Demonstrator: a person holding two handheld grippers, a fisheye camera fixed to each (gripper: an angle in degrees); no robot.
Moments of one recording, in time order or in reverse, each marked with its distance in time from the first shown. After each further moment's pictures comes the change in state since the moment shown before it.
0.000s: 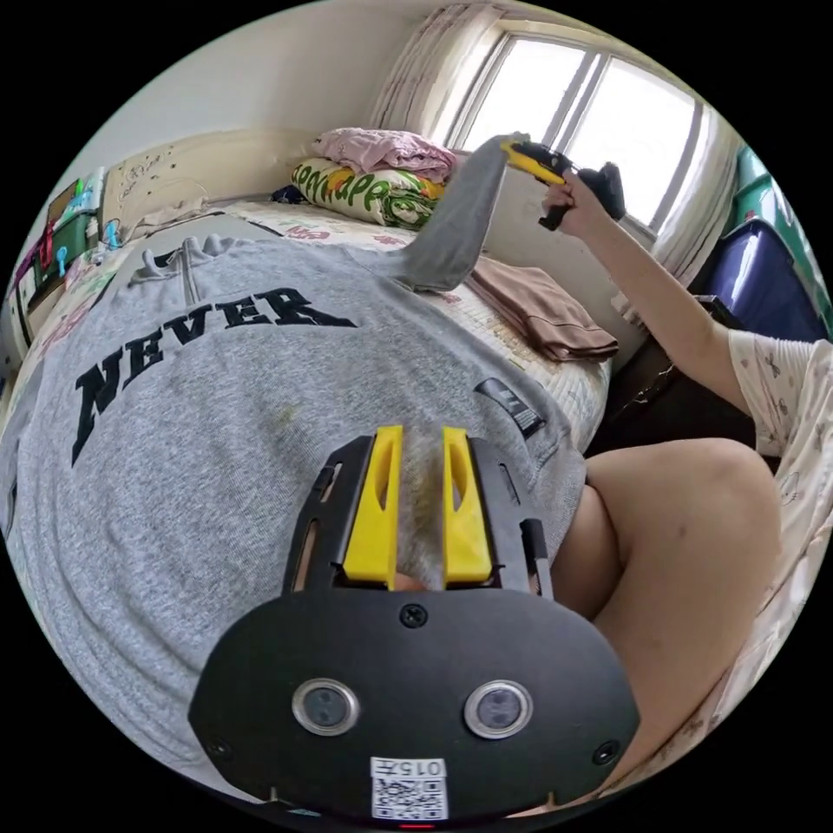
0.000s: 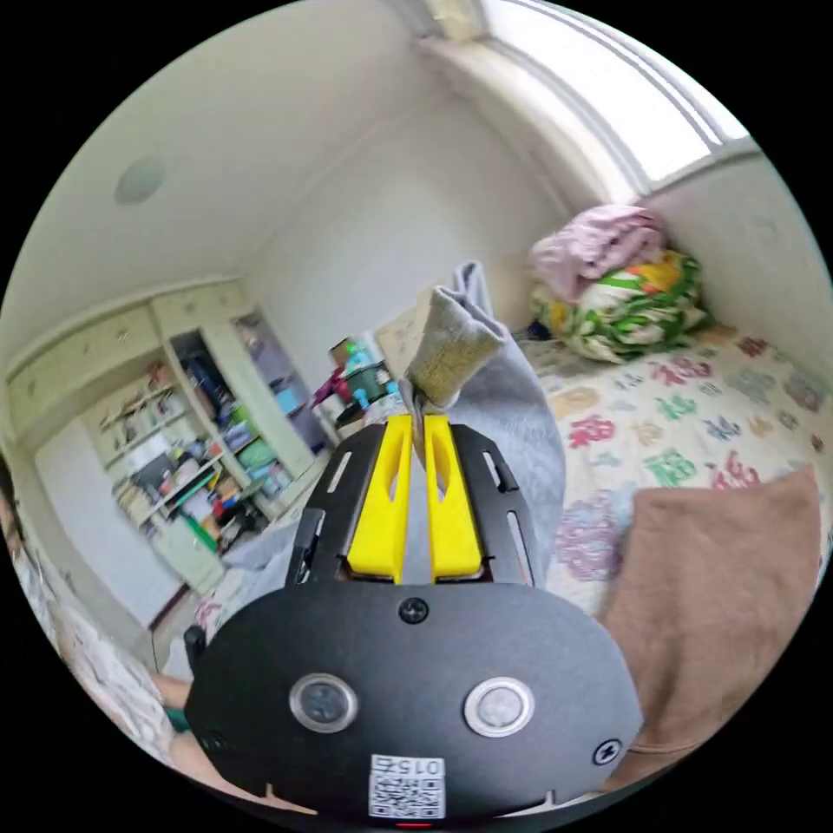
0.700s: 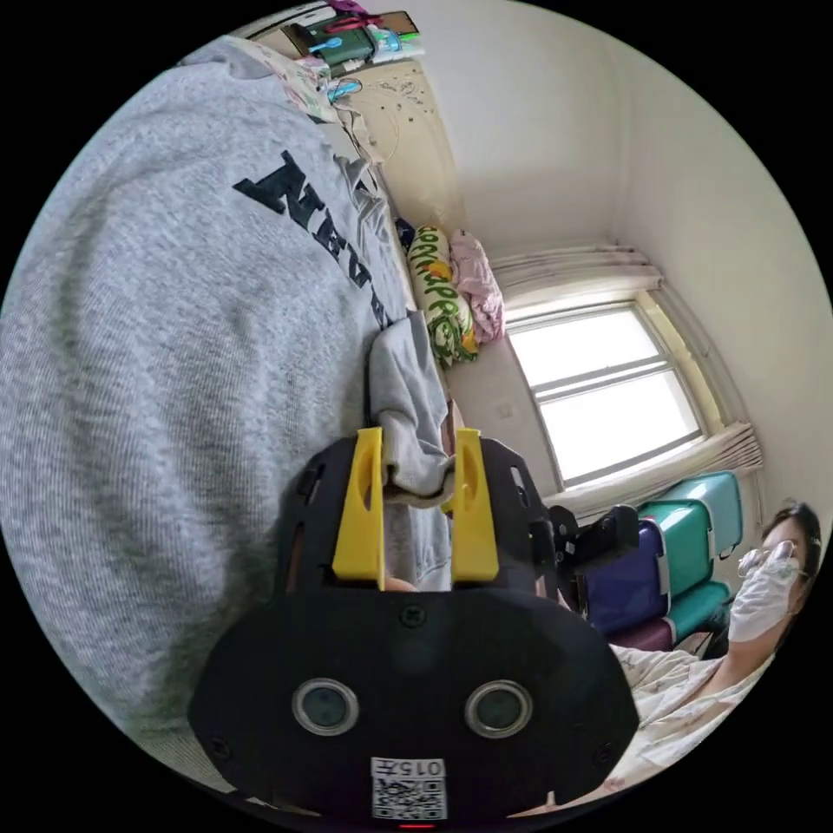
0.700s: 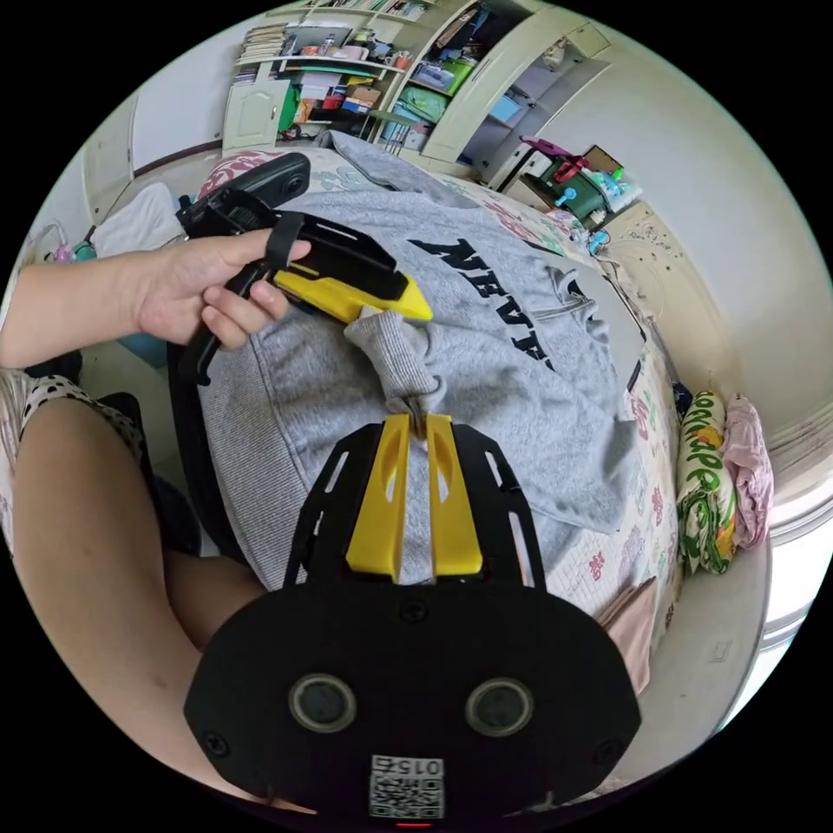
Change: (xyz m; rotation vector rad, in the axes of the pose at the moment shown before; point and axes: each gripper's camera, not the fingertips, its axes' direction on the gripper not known) left arm -0.098 -0.046 -0.125 0.360 0.472 -0.756; right arm -0.141 0.727 0.101 -0.818 0.149 -1.072
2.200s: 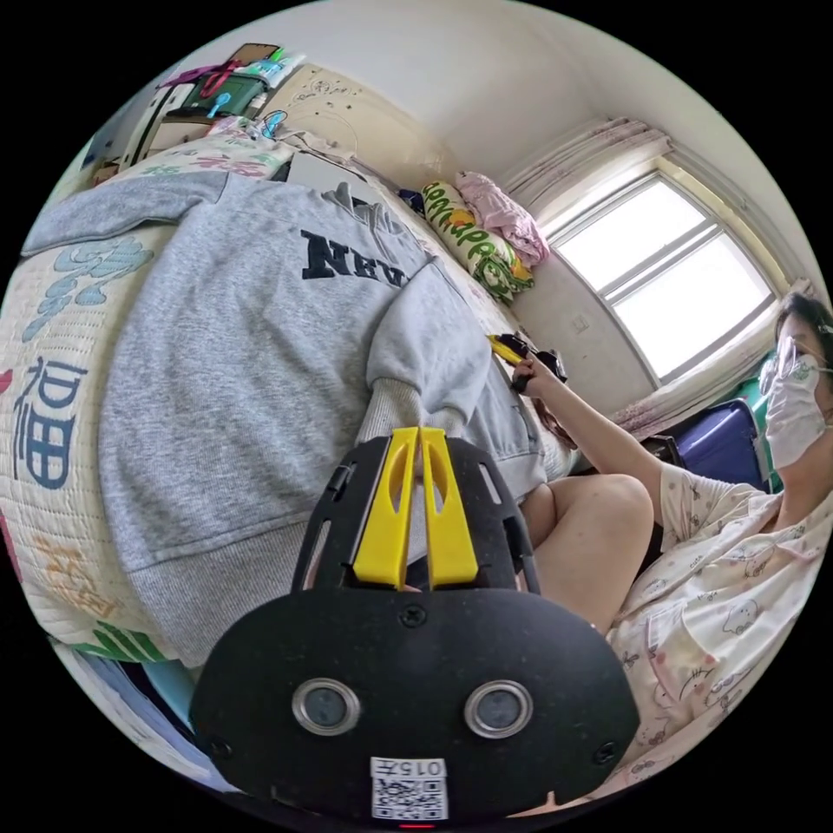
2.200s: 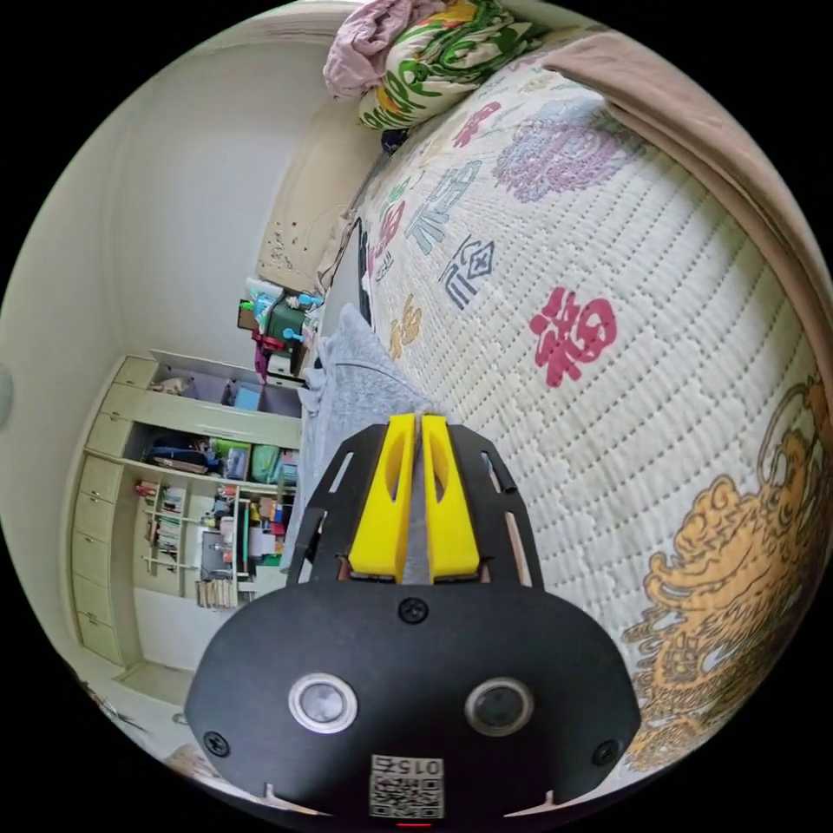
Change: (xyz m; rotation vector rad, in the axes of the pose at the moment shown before) left arm 0.178 0.211 0.055 -0.151 -0.410 0.289; right arm 1.133 0.302 0.137 0.424 -0.618 1.613
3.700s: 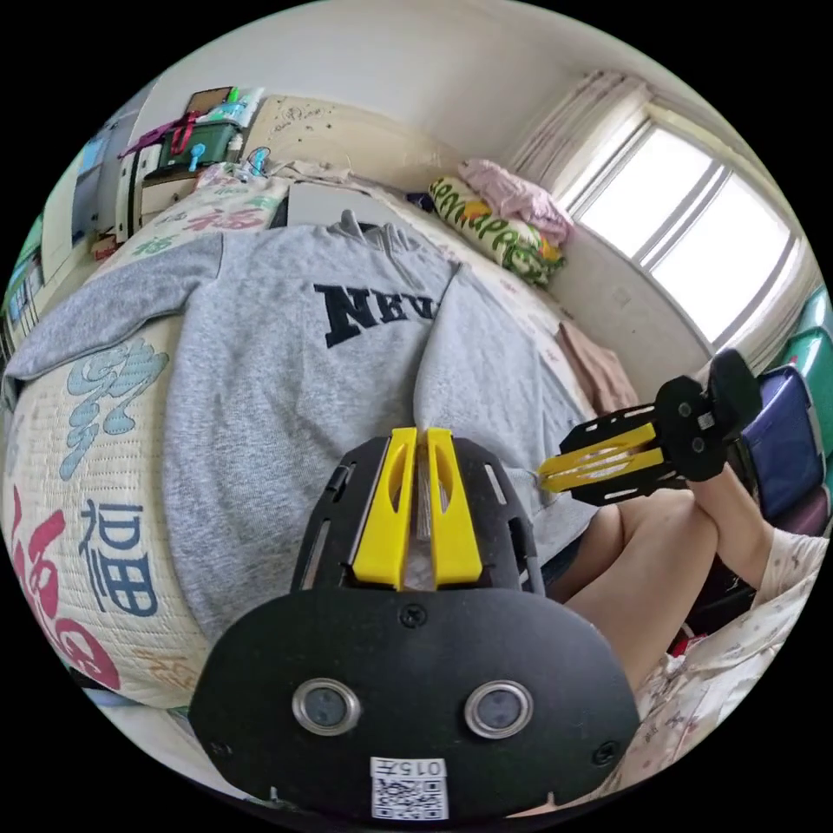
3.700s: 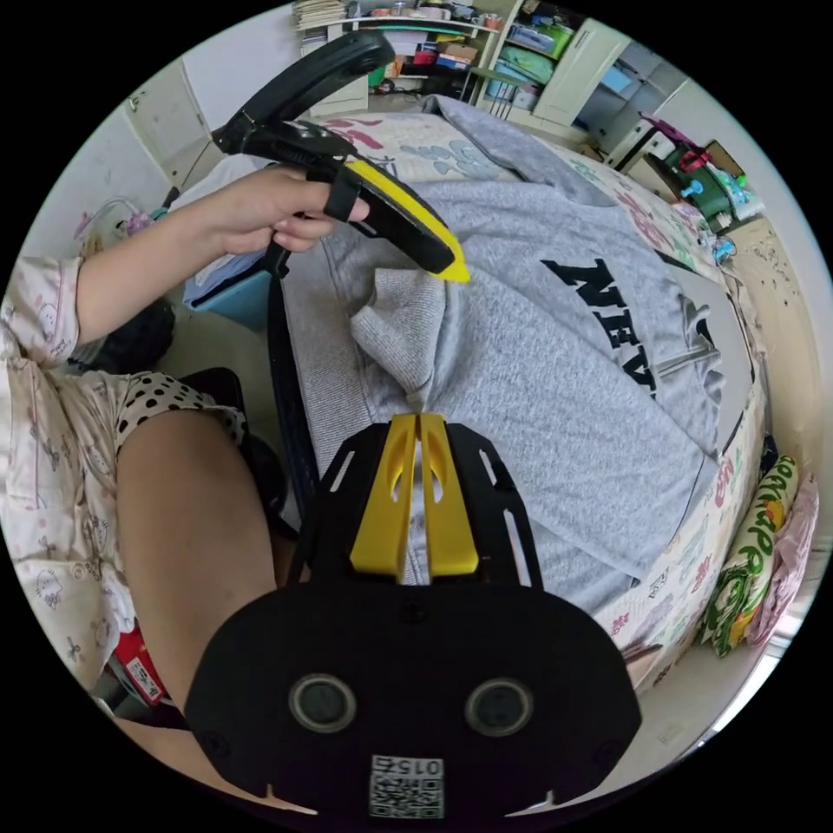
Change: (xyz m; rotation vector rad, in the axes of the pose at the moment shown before) left arm 0.126 -0.001 0.041 -0.066 -0.234 0.140; right arm 0.612 0.525 0.101 -0.855 0.521 -1.630
